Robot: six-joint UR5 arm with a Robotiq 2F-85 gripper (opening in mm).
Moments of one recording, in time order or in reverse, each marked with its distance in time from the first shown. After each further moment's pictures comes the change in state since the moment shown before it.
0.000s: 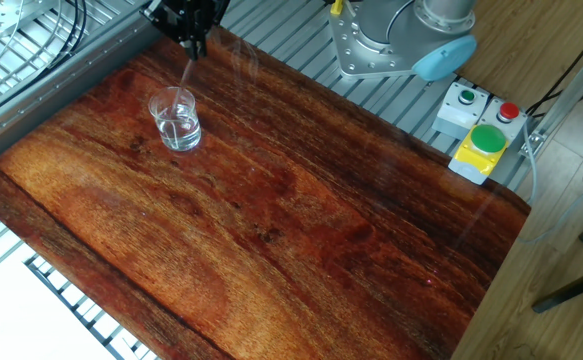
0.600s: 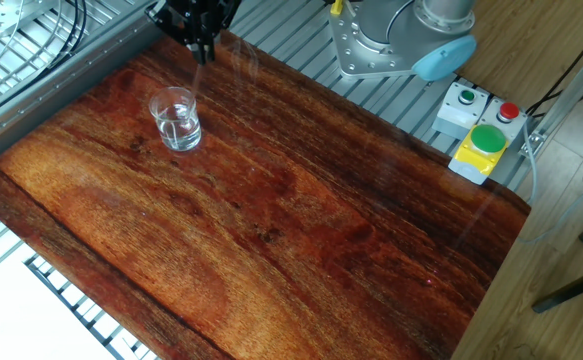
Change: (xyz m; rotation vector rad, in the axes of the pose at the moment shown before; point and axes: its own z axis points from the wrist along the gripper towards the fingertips) arm -0.007 -0.005 -0.002 0.019 -0.015 0.016
